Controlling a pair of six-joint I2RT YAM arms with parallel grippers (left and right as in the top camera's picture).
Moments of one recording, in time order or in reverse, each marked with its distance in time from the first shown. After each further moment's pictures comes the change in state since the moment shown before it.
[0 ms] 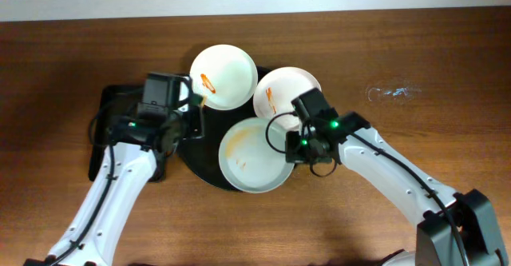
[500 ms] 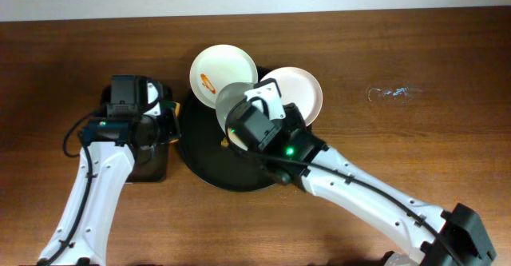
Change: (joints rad) left arm 0.169 0.000 0.000 -0.094 0.065 -0.002; right arm 0.371 0.000 0.181 0.118 0.933 -0.260
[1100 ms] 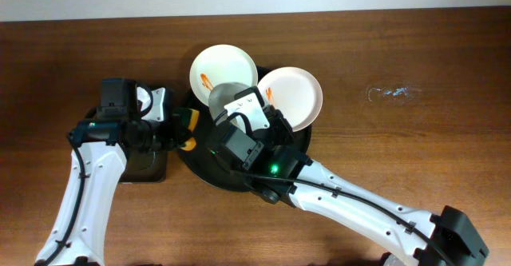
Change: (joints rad) left arm 0.063 0.000 0.000 -0.090 0.405 0.113; right arm 0.113 0.015 0.000 0.055 0.154 -0.039
